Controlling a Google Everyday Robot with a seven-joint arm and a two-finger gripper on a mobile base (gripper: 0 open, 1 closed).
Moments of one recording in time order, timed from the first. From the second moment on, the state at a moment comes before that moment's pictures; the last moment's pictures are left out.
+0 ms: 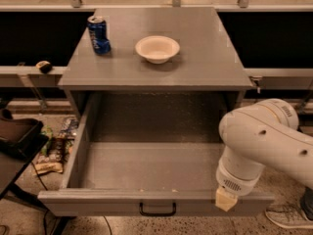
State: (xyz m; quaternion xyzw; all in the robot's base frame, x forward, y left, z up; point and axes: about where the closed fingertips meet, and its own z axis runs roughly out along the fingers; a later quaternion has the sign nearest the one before) arm 0.364 -0.182 0.680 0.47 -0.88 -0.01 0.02
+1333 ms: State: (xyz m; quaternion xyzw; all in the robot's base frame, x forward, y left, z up) arm 0.364 -0.182 0.680 0.47 -0.88 -0.01 0.02
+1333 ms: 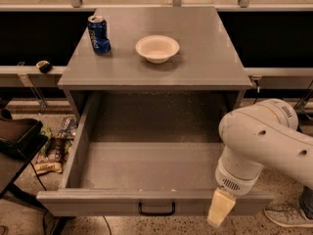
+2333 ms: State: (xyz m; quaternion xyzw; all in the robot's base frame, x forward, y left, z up) arm 0.369 -0.163 0.835 0.48 -0.87 0.11 -0.01
